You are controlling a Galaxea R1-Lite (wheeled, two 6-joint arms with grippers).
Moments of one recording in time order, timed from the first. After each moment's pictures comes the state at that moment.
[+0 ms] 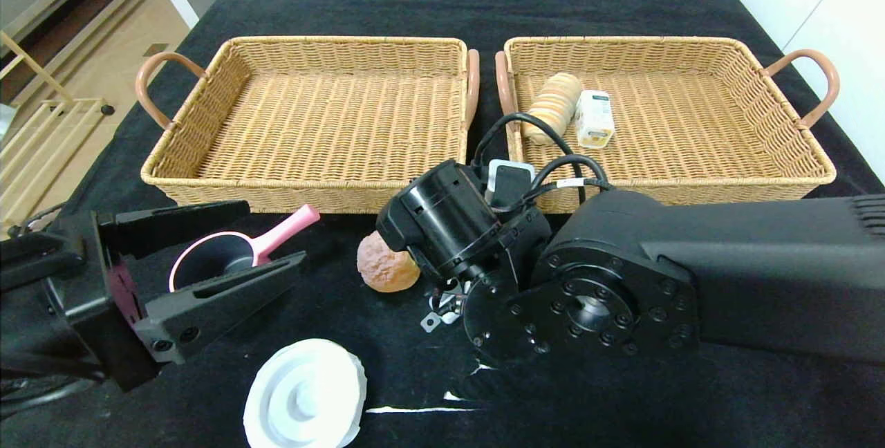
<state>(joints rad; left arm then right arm) -0.36 1.09 -0.62 -0.44 -0.38 0.02 0.97 2.13 -1.80 0.42 -0.77 0.80</state>
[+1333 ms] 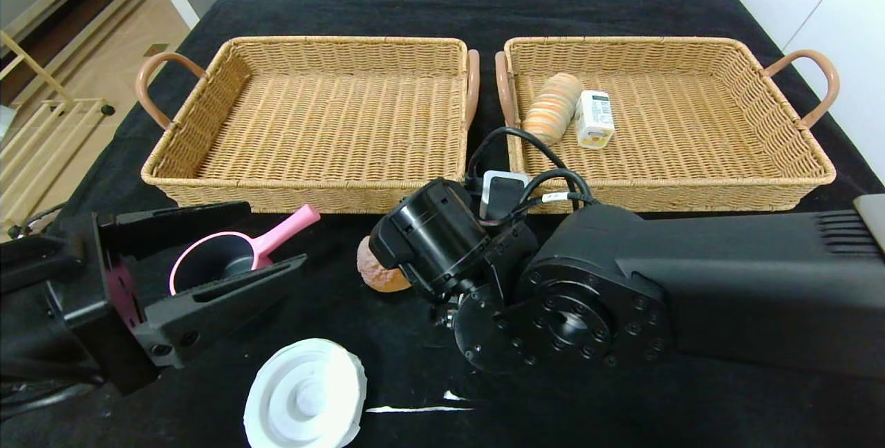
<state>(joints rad) -0.36 1.08 -0.62 -0.44 -0.38 0.03 0.98 2.17 -1.80 0.44 -0.78 0.81</state>
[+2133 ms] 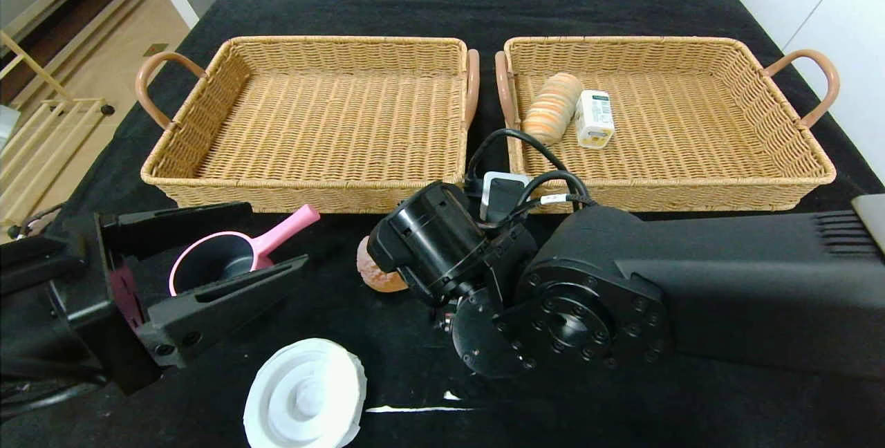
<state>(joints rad) -0.36 1.09 -0.62 -0.44 -0.38 0.03 0.98 2.16 -1.79 0.44 -0.82 0.81</state>
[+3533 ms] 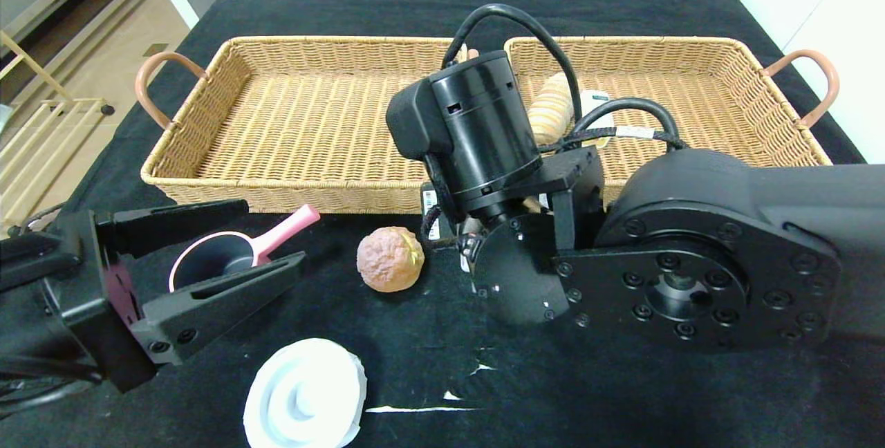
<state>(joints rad) -0.35 1.08 -0.62 -0.44 -0.38 0.03 1.00 2.04 -1.79 0.16 -0.78 0.34</state>
